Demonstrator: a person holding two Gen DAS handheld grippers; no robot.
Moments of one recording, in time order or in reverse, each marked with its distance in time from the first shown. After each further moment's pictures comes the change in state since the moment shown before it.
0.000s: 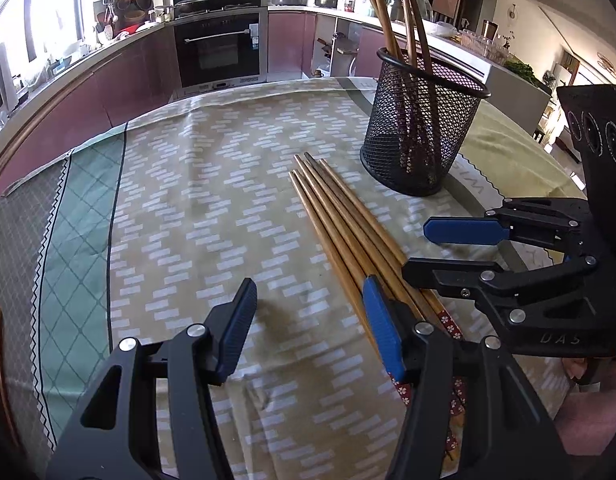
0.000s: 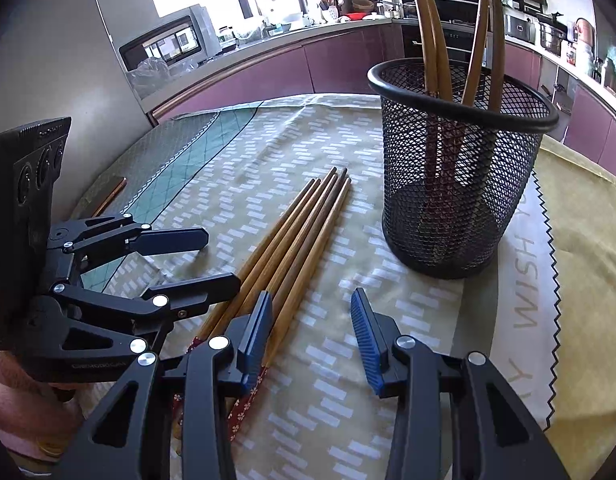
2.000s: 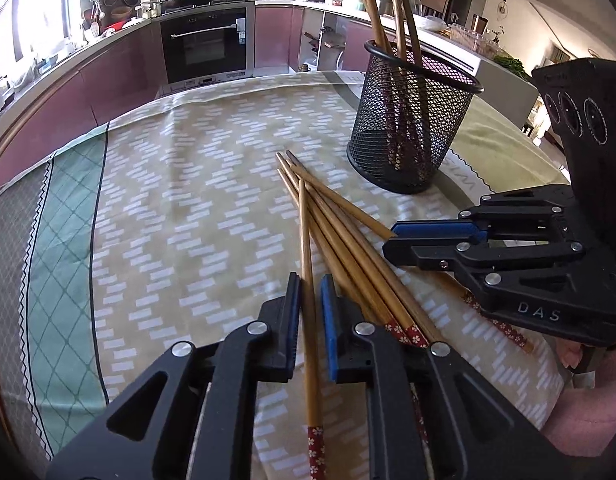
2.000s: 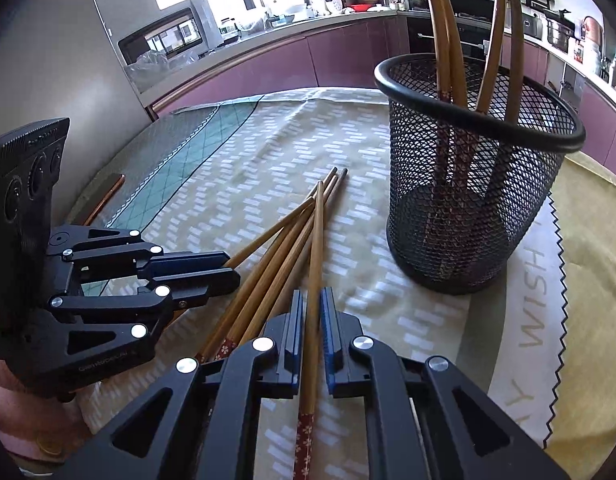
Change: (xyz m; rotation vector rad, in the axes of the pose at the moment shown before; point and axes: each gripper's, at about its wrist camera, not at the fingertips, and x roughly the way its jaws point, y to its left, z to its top) left arm 0.008 -0.001 0.007 0.016 0.022 -0.047; right arm 0.009 -0.005 0.011 -0.004 0.031 0.021
